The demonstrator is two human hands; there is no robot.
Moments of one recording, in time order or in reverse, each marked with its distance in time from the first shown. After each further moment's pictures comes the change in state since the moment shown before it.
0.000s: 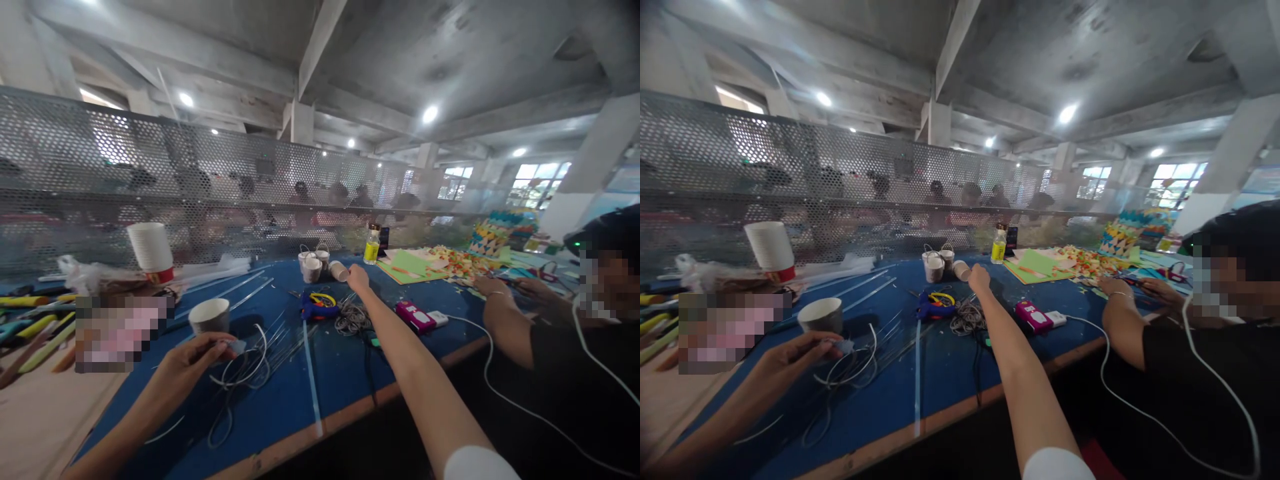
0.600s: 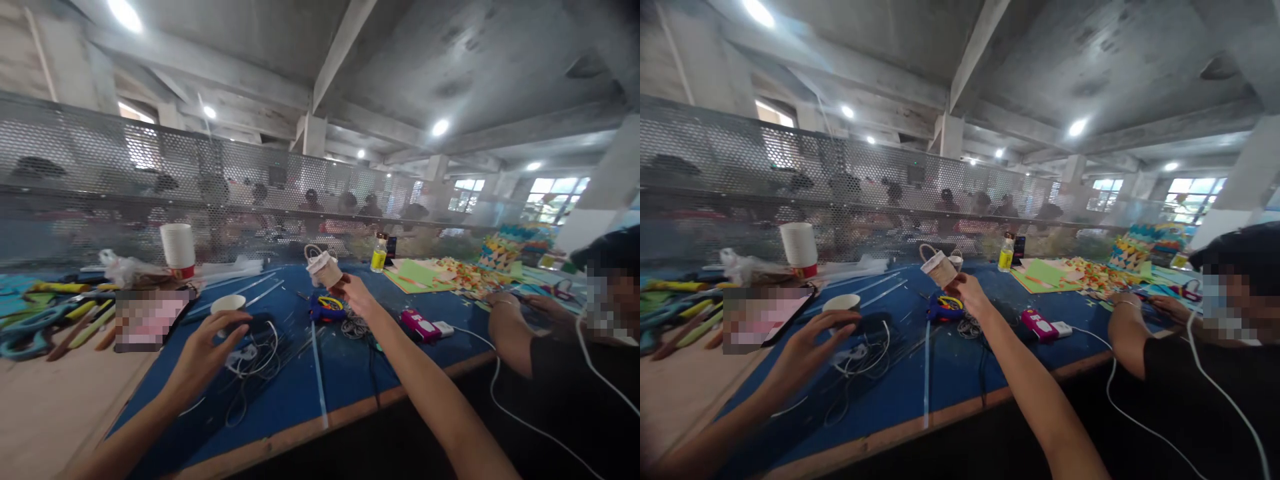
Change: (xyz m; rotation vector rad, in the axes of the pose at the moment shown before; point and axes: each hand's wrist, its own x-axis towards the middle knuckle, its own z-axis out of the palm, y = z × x) left_hand -0.005 0.033 0.007 0.187 0.264 0.322; right_hand -0.104 -0.059 -0.027 1.115 -0.376 -0.141
